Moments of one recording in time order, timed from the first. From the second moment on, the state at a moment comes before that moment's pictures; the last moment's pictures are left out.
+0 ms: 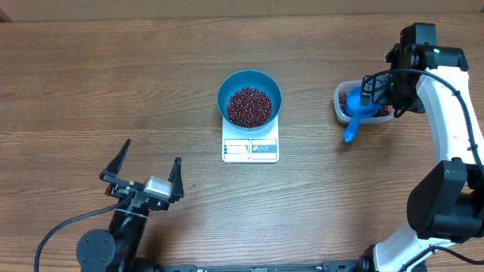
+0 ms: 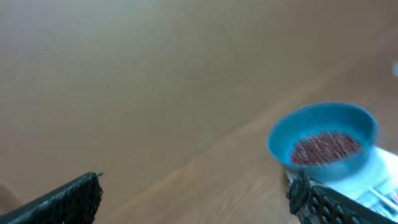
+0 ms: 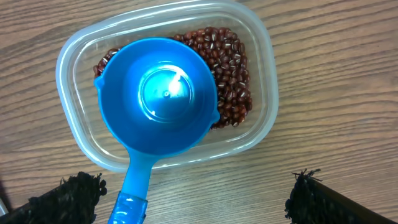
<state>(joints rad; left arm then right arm) -0.04 0.15 0.35 -0.13 0.22 0.46 -0.12 1.85 1.64 -1.15 0.04 0.05</state>
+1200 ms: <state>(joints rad) 0.02 0.01 0.01 -0.07 -0.09 -0.09 -0.12 1.85 1.64 -1.15 0.04 0.05</state>
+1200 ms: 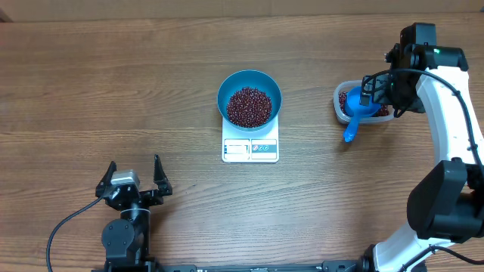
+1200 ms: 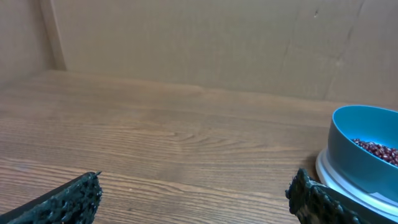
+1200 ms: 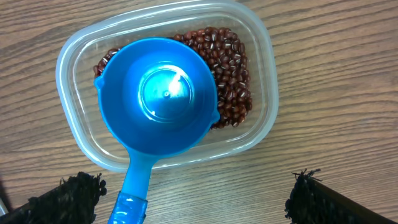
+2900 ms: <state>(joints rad) 0.02 0.02 0.01 -0.07 -0.08 -0.07 -0.12 1.85 1.64 -1.11 0.04 0.05</state>
